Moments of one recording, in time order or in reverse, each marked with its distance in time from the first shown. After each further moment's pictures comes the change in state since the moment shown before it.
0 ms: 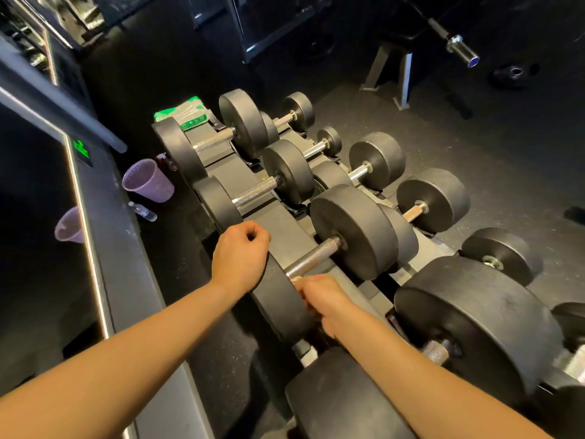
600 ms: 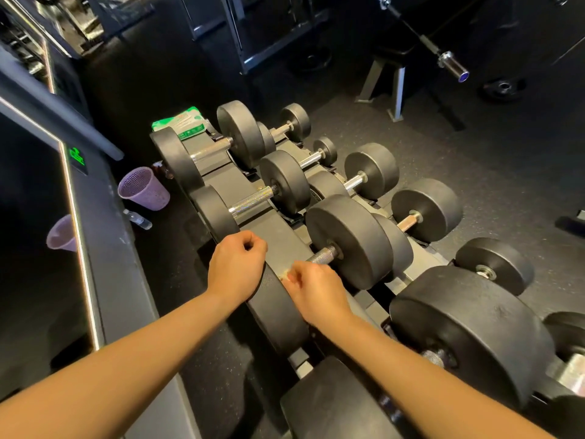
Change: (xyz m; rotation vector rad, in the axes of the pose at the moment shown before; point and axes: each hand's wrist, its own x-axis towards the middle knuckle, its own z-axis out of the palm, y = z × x) left_hand 0.001 -0.001 0.001 0.017 0.005 -0.008; right_hand 0.008 -0.010 -0.006 -0.855 0.272 -0.790
